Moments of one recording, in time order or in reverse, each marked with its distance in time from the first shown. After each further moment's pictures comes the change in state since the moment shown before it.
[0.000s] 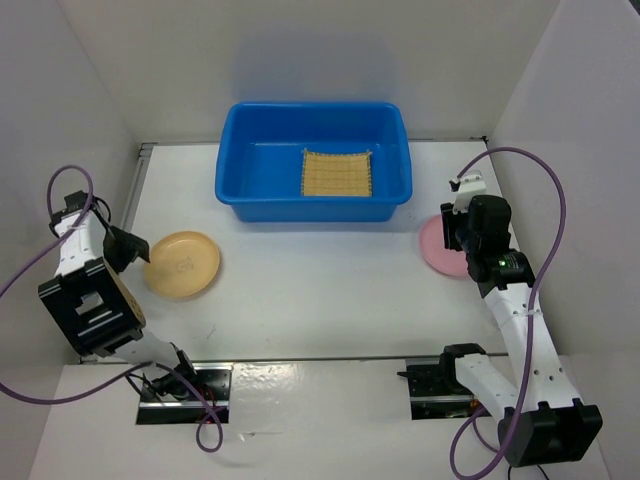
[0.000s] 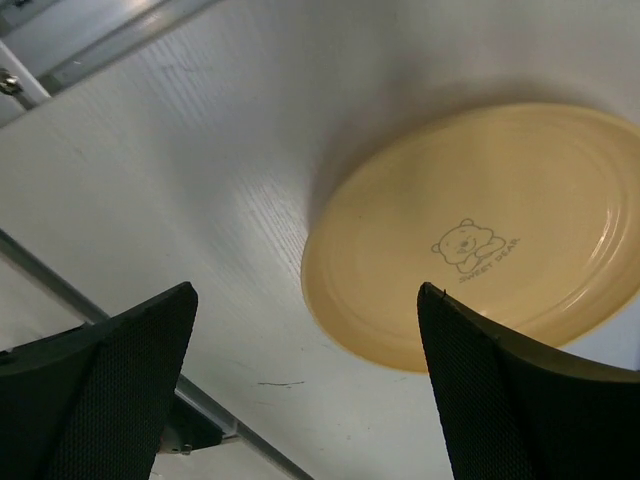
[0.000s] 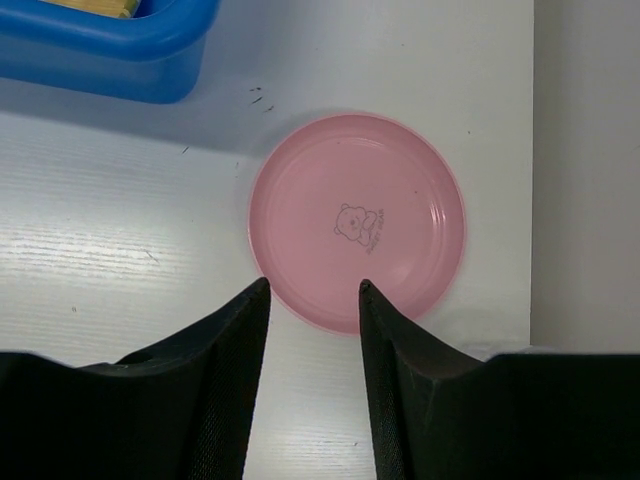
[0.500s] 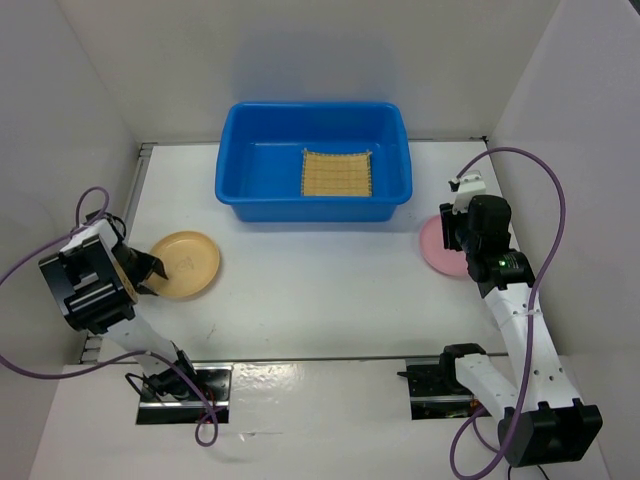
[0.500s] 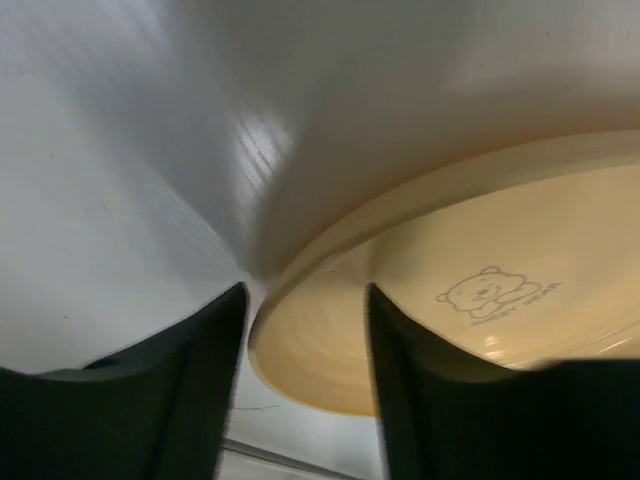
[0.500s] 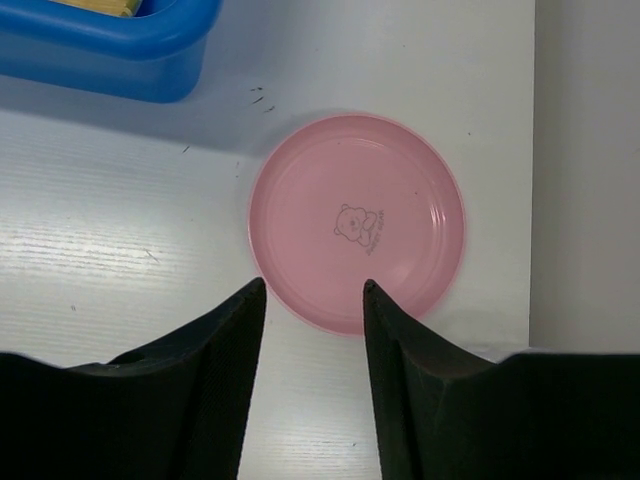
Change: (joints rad) left arm 0.001 0.177 -0.157 0.178 0.178 -0.010; right arm 0.000 0.000 0.000 0.000 -0.005 -0.007
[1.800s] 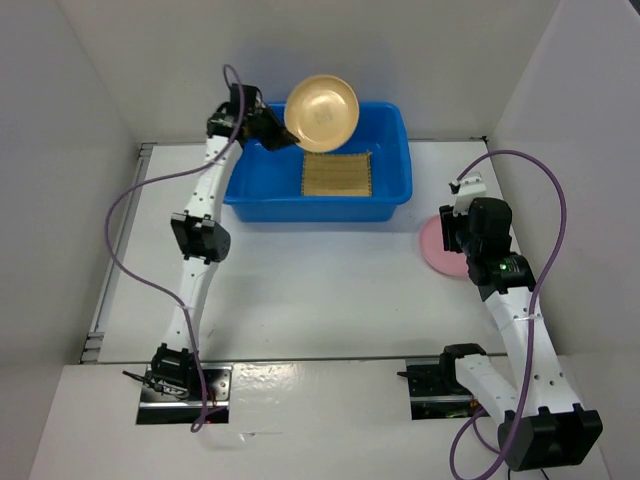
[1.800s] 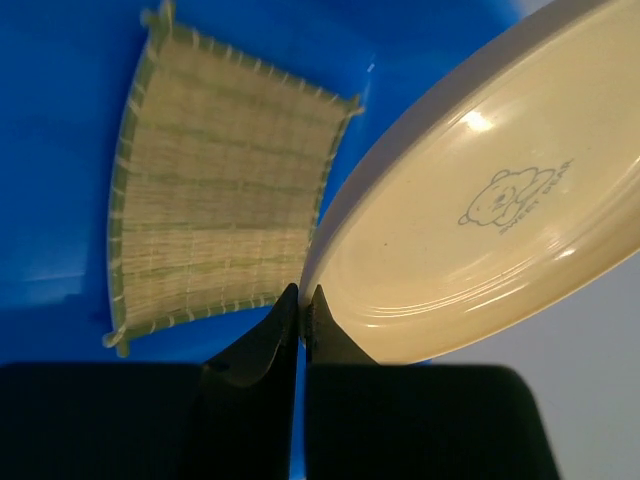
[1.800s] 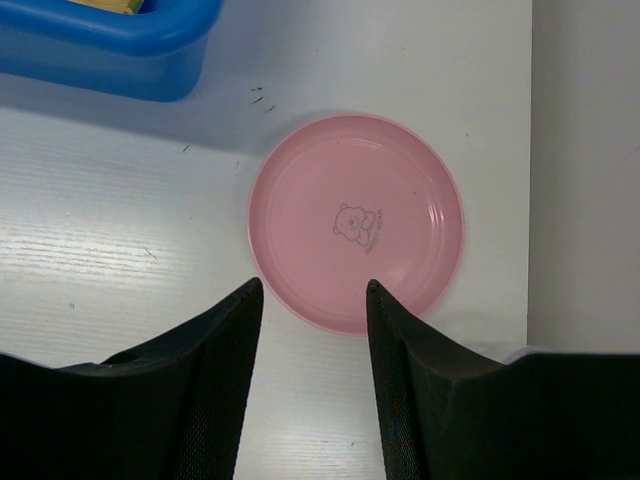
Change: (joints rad) left arm -0.756 0.920 1.966 -0.141 0.353 -0.307; right arm 0.000 -0.023 -0.013 0.001 -0.002 -0.007
